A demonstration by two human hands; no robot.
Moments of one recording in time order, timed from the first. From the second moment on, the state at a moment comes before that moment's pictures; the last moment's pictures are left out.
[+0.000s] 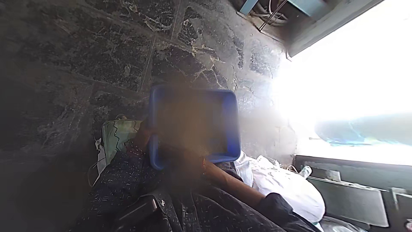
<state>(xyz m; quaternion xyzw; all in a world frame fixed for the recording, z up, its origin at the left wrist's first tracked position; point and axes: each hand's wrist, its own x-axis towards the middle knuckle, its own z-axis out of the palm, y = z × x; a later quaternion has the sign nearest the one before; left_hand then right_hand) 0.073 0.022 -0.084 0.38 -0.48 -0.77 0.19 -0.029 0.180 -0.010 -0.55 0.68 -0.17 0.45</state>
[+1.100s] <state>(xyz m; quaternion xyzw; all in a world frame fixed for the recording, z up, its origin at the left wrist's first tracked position) 0.073 0.019 -0.085 0.34 -0.53 -0.76 0.19 -0.056 0.156 -0.031 -0.43 0.80 -0.35 0.24</state>
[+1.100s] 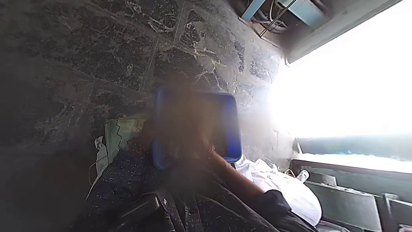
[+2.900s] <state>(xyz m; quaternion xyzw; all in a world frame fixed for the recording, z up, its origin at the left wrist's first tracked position) 0.081 0.003 -0.141 0.27 -0.49 -0.80 0.22 -0.064 0.068 -0.078 -0.62 0.77 -0.07 0.14</state>
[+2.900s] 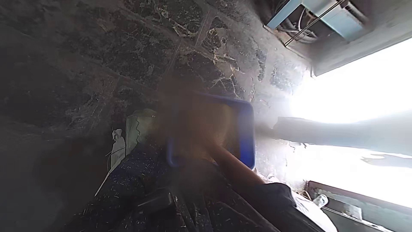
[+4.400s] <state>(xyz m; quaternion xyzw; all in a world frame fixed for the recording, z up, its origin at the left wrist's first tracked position) 0.053 0.026 0.001 0.06 -0.49 -0.80 0.33 -0.131 0.179 0.066 -0.47 0.84 -0.27 0.09</state>
